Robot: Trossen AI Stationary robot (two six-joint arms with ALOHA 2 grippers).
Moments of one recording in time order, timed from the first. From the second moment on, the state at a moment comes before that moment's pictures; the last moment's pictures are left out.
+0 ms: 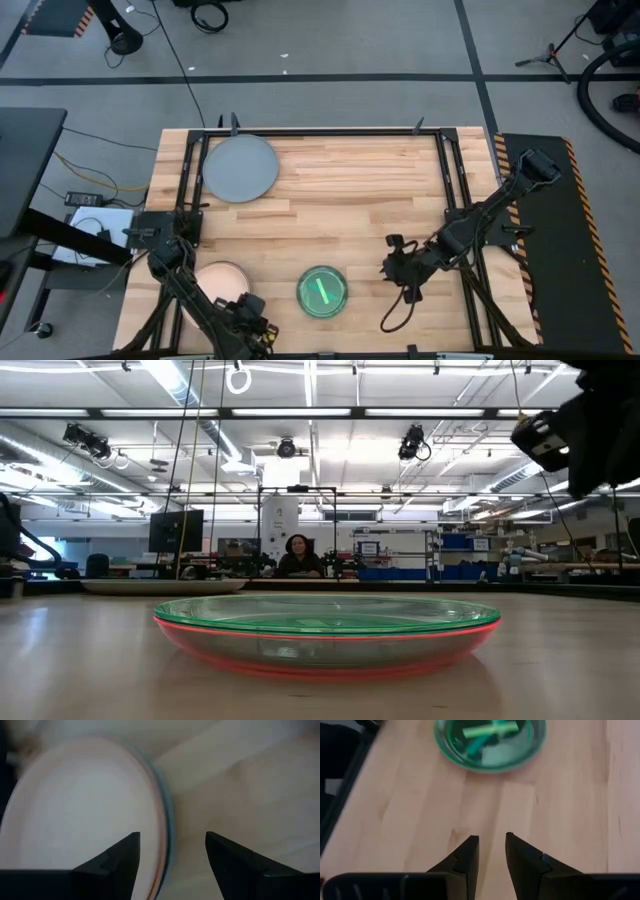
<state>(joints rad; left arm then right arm) -0.90 2.24 1.89 -1.57 -0.22 -2.01 0.64 1.35 0.74 -0.35 0.23 0.38</state>
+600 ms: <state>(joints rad) -0.73 2.19 1.61 -1.57 -0.31 -1.98 0.62 1.36 0.74 -0.40 0.19 0.44</state>
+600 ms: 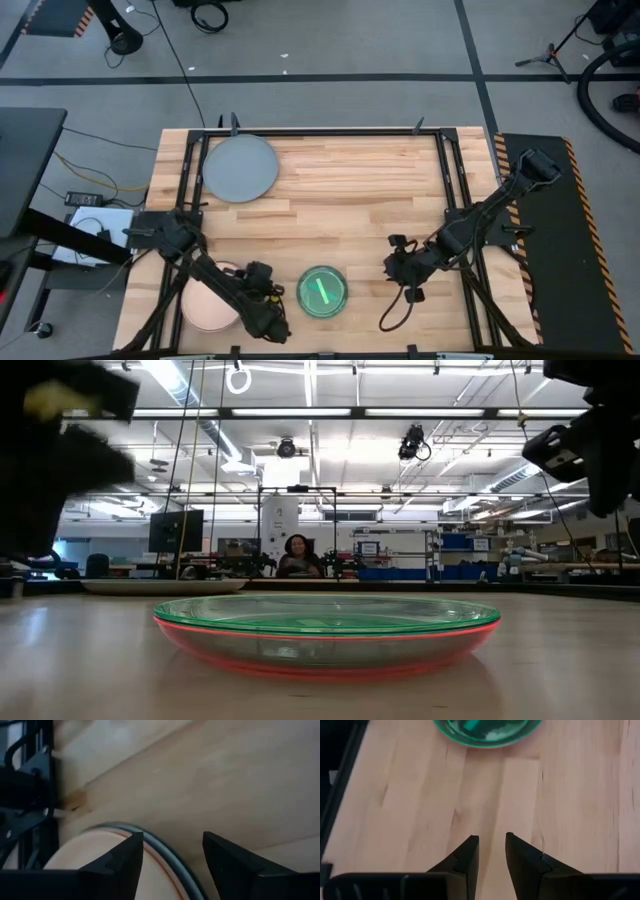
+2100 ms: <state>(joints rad) -1.01 1.83 1.26 -1.09 -0.04 -2.14 0.58 1.36 0.74 -0.40 0.24 0.43</state>
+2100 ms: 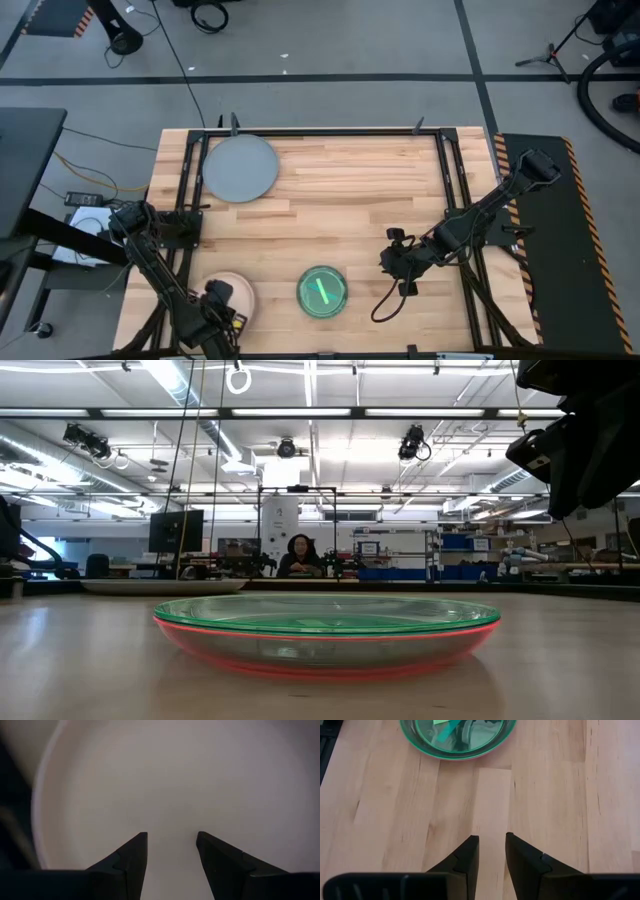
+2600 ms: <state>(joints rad) -0.99 1.83 1.39 -1.12 -0.05 -2.02 0.59 1.36 0.74 -0.40 0.19 0.44</state>
